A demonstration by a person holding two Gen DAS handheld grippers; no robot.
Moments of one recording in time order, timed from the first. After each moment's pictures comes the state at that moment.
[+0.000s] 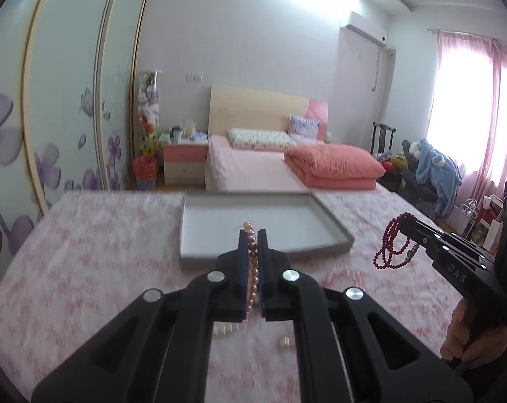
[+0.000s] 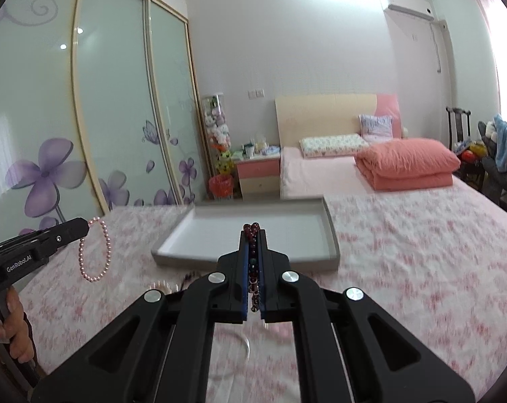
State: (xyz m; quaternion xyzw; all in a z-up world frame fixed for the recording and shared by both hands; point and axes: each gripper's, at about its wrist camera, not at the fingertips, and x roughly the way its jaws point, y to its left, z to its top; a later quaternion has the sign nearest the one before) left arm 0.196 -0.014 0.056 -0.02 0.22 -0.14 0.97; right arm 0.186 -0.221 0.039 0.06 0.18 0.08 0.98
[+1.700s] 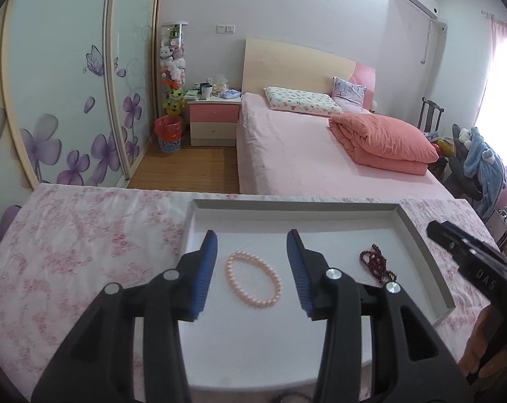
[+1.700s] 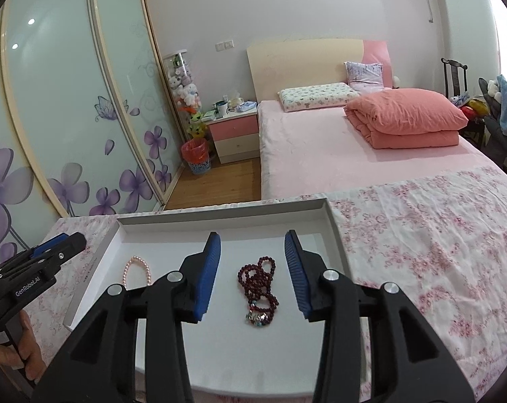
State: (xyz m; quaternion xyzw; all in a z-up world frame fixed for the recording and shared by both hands) left arm 0.433 -0.023 -0.009 -0.02 0.33 -0.06 0.94; right arm 0.401 -0.229 0.000 0.10 0.30 0.04 0.95
